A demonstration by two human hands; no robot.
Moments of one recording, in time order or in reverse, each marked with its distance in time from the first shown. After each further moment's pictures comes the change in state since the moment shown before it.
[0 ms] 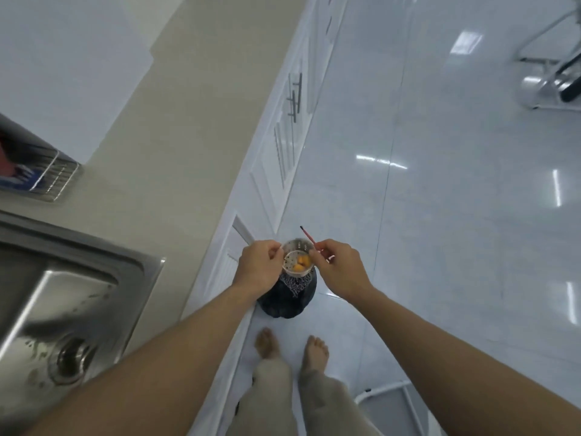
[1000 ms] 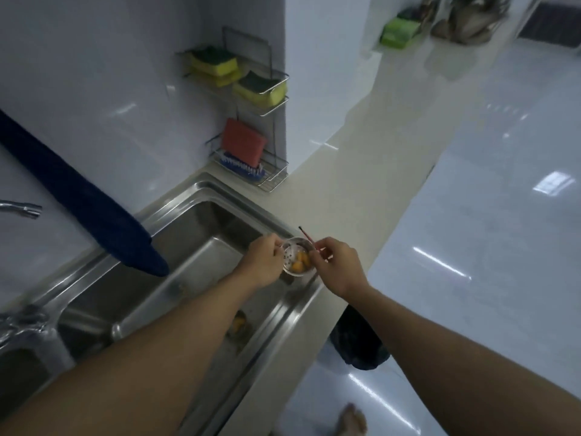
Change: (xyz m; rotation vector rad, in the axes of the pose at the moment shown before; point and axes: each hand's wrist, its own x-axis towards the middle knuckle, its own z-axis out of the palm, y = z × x) left_hand -0.112 -0.205 -0.266 -0.140 0.254 -0.054; right_hand -0.069 -0.256 0.215 -0.184 -0.128 -0.453
